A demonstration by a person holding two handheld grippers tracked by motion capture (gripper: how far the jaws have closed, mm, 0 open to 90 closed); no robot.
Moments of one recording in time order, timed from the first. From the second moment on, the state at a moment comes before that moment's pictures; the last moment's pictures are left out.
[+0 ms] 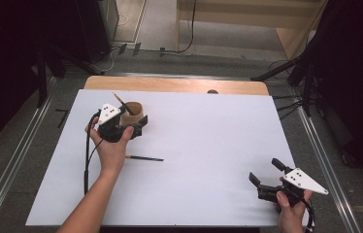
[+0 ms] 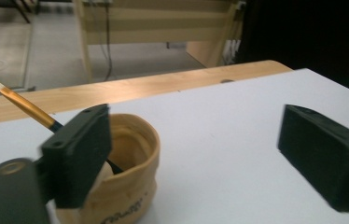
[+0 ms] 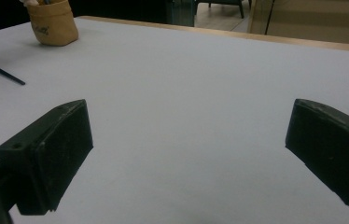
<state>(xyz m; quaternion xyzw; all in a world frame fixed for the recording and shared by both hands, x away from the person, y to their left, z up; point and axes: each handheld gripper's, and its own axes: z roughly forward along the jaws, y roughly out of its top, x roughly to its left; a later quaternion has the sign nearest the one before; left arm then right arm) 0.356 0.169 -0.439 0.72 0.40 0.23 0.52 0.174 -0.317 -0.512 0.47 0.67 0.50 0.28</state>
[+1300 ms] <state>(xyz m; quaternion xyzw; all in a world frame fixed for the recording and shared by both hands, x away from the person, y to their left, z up) 0.280 0.237 -0.467 0.72 0.40 0.20 0.54 0.175 -0.312 -0.511 0.47 0.67 0.50 0.29</state>
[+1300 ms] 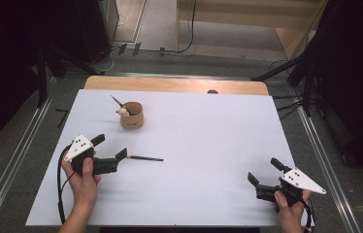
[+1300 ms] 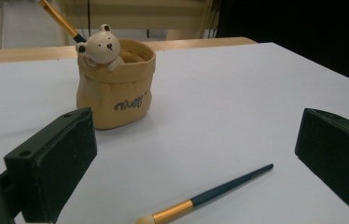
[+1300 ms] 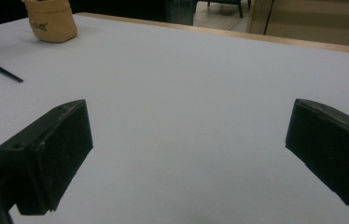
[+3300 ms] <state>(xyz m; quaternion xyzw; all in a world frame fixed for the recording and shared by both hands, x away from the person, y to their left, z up) 0.257 0.275 -0.473 0.73 0.40 0.16 0.53 0.171 -0.313 -0.504 0.47 0.67 0.49 0.30</state>
